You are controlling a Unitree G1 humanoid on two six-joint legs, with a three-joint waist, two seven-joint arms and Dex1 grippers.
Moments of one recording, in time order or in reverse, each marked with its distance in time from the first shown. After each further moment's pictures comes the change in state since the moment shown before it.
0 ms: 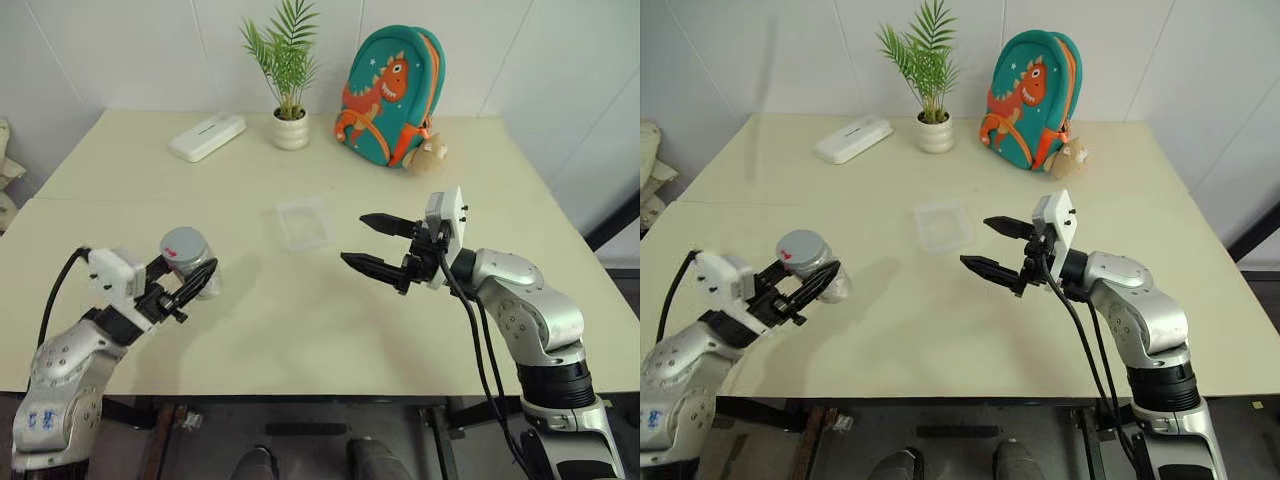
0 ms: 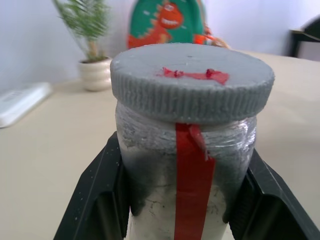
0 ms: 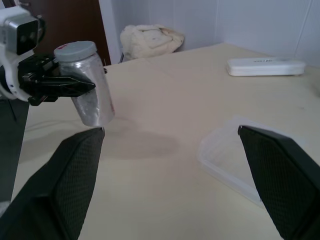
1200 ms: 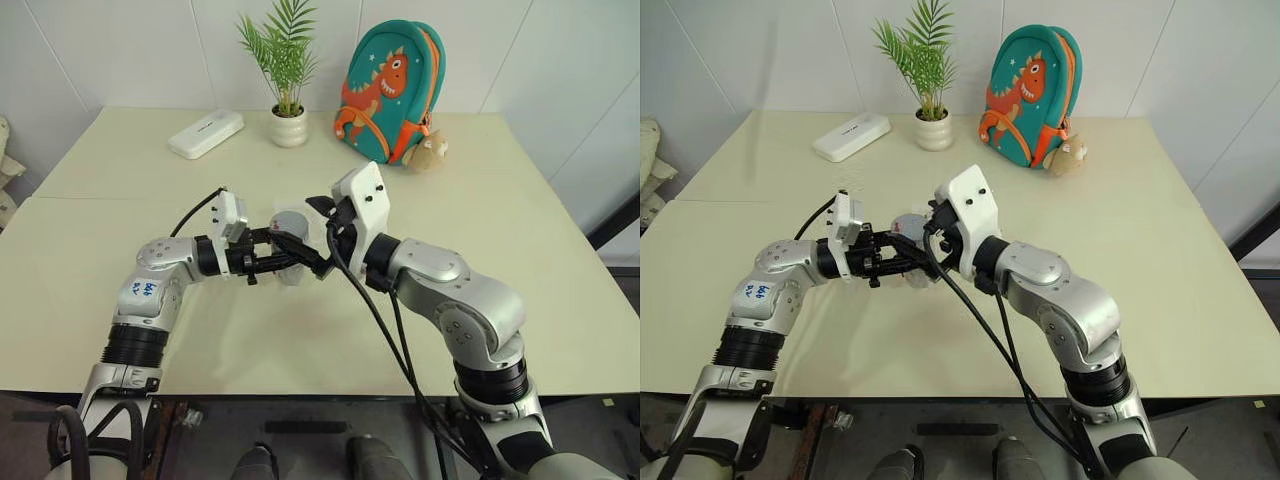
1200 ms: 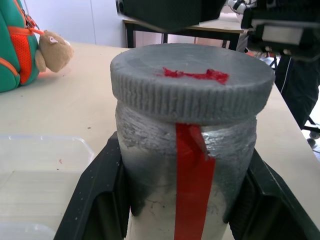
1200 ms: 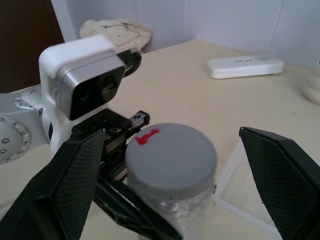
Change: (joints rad) left arm -0.564 -0.109 -0.317 0.497 0.119 0.021 -0.467; right arm -0.167 0.260 0.197 -0.203 -0.073 0.351 -0.538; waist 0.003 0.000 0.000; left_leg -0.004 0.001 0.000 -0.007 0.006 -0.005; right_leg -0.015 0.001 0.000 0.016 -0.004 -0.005
